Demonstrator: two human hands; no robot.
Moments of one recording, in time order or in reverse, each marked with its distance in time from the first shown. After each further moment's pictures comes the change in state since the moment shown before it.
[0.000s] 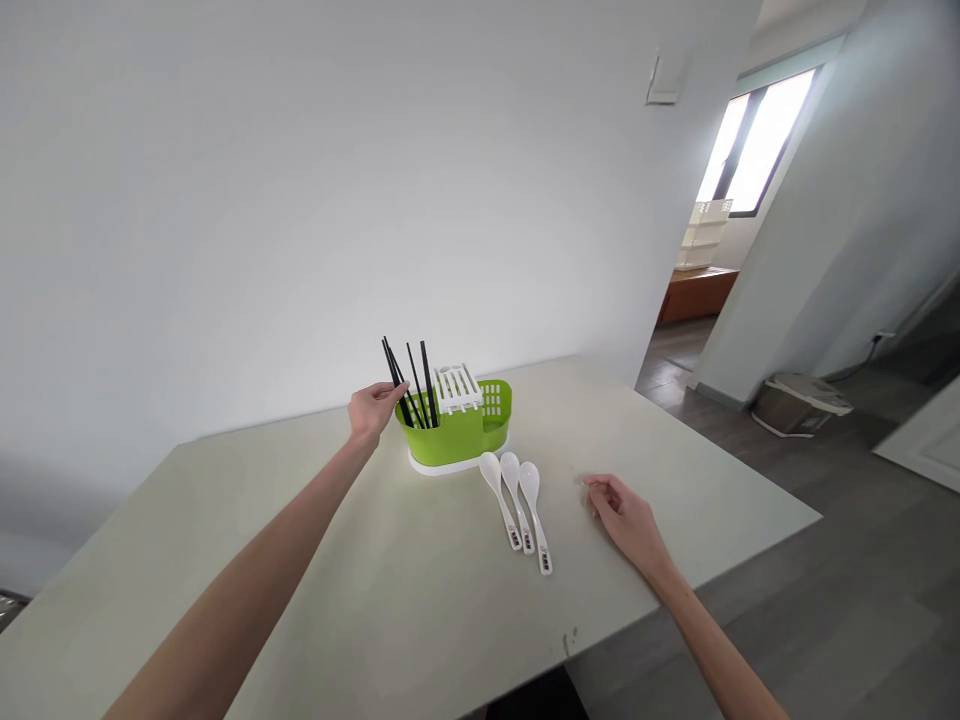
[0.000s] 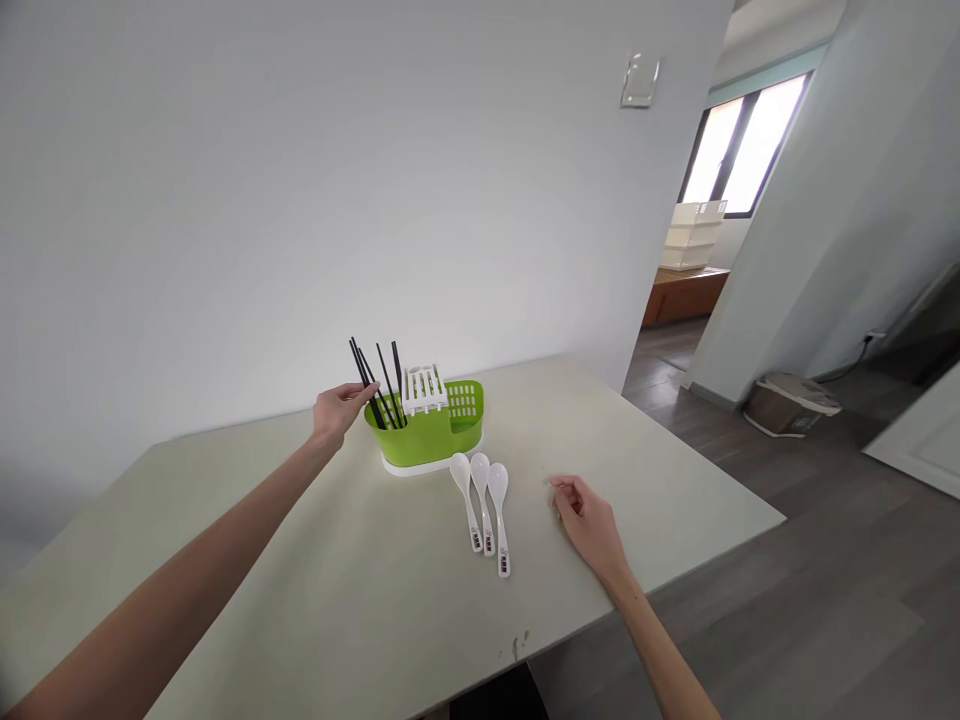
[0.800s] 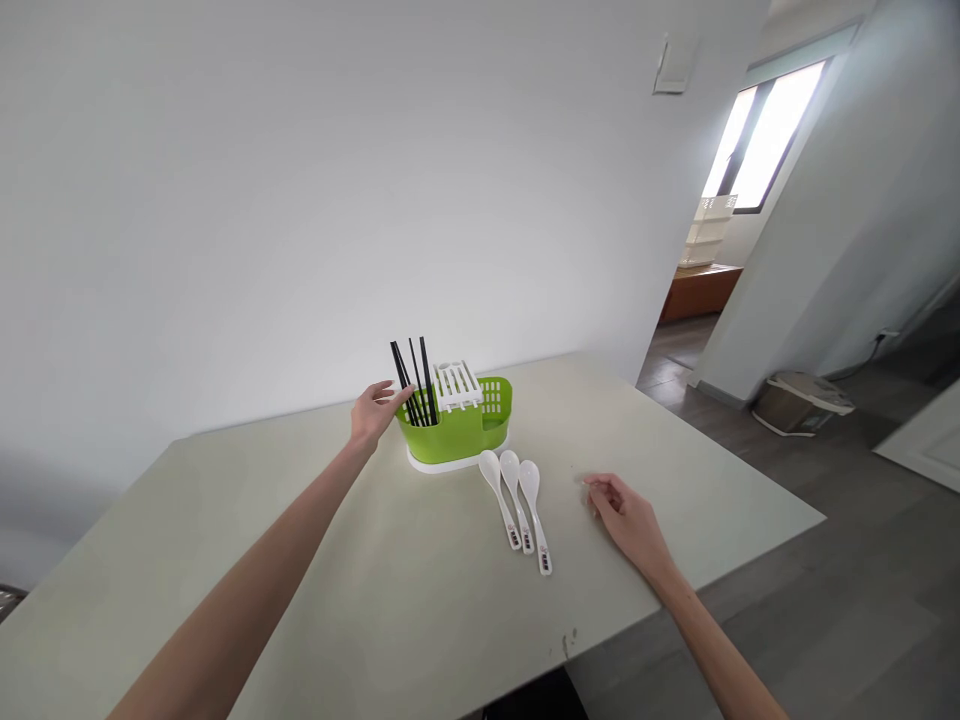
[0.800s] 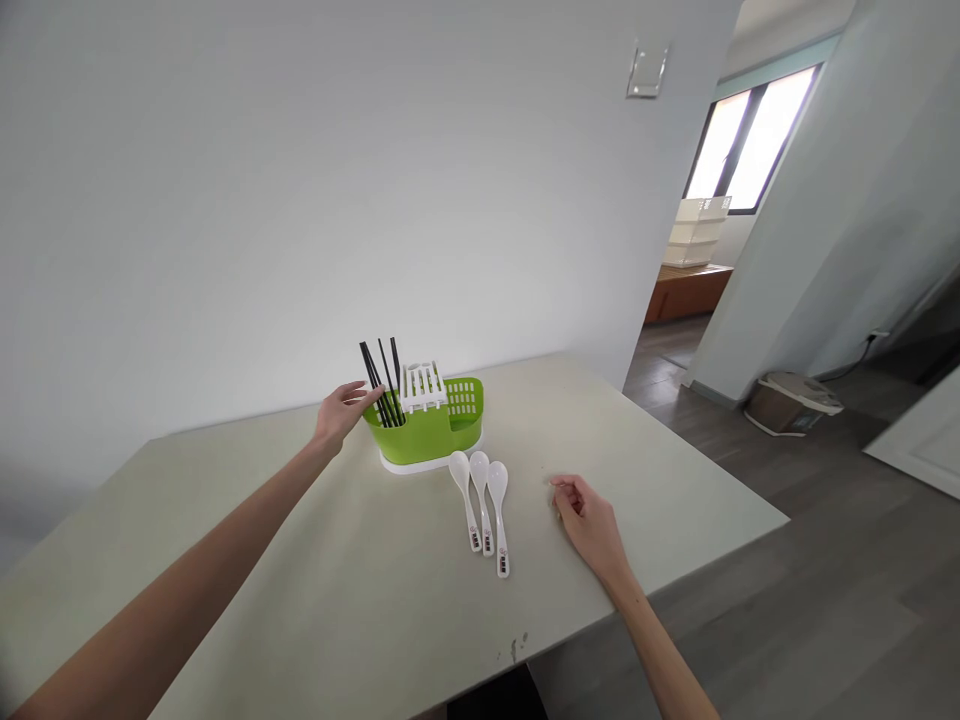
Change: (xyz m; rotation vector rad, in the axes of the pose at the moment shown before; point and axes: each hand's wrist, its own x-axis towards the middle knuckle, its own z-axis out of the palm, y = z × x) left_hand -0.005 -0.014 0.000 0.030 -0.074 0.013; right_hand -0.002 -0.006 -0.002 -0.019 0.006 -0.004
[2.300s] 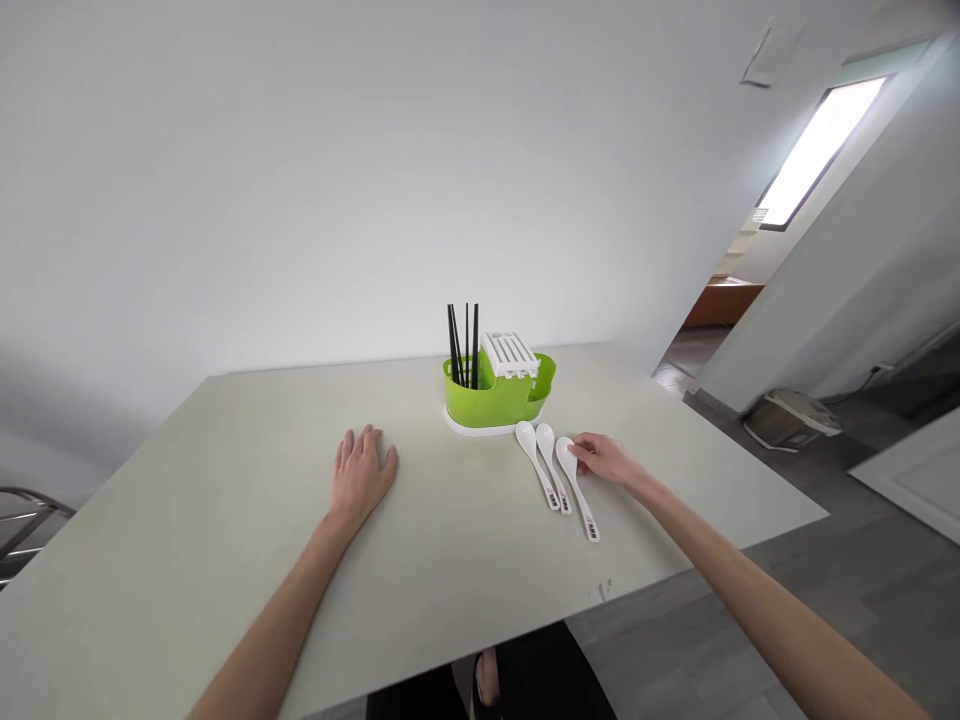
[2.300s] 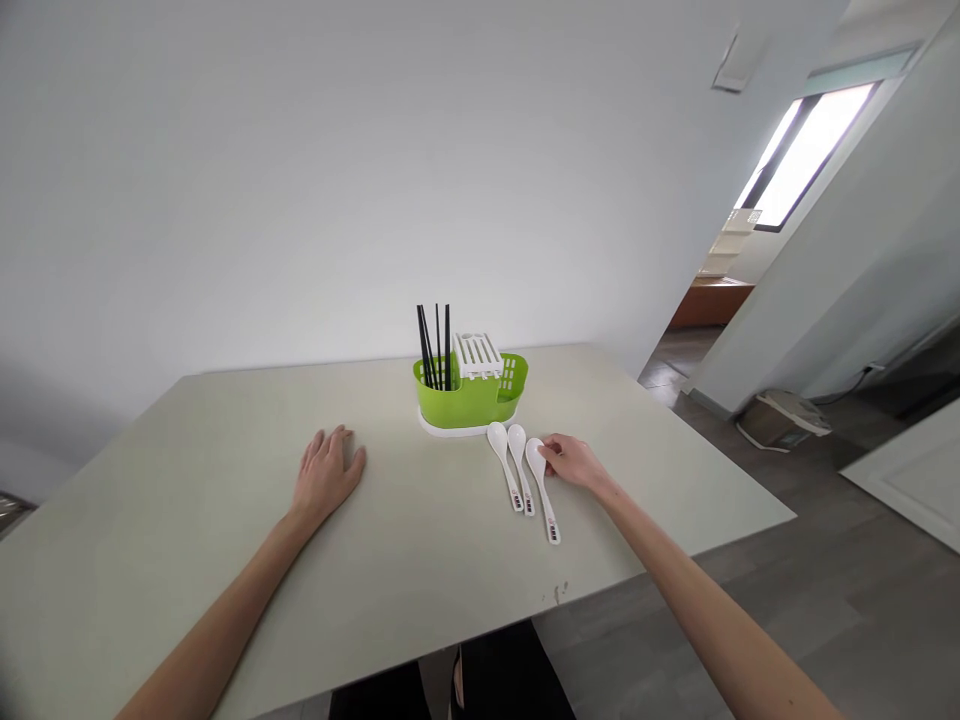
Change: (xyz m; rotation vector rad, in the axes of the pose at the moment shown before) left_hand -0.119 -0.142 -0.083 0.758 -0.062 0.208; right_hand 0.052 -0.044 0.042 -0.213 -0.364 0.108
